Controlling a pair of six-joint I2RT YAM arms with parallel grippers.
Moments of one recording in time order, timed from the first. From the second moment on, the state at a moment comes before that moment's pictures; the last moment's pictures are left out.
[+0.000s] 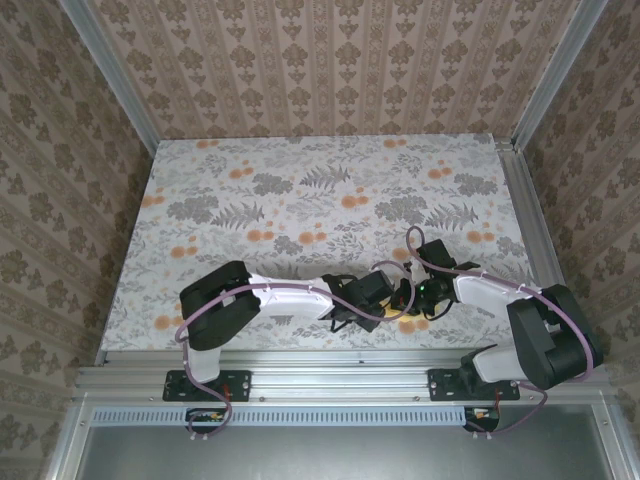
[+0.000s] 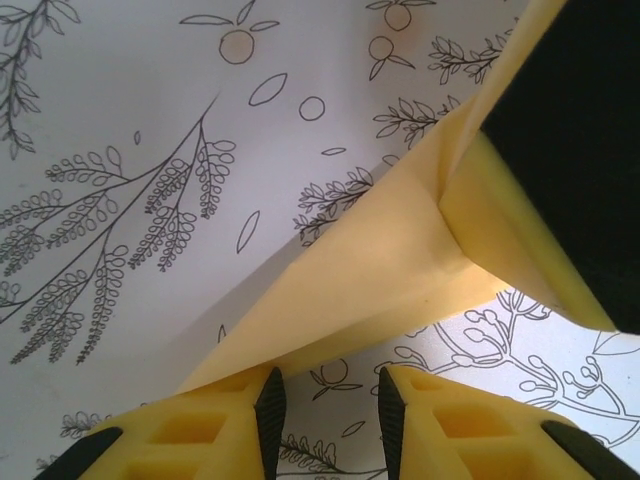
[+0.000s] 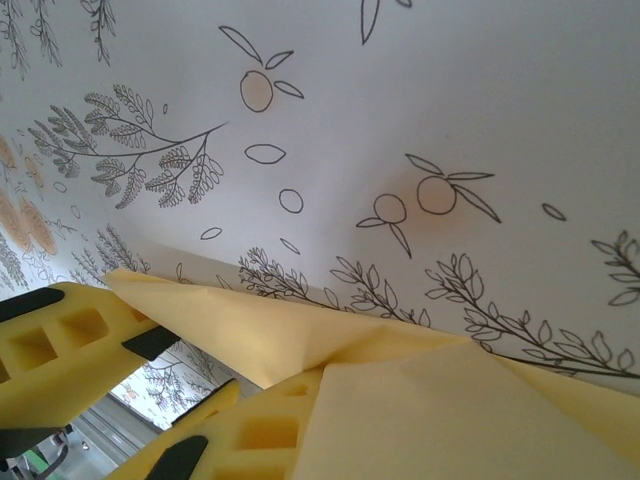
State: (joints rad) left arm -1.25 1.87 1.12 -0.34 -0.08 -0.48; right arm 0.31 1.37 0.51 -0.42 -0.54 0.56
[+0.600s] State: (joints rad) left arm -1.10 1.75 1.08 -0.30 0.16 -0.49; right arm 0.31 1.37 0.50 -0.43 -0.53 0.53
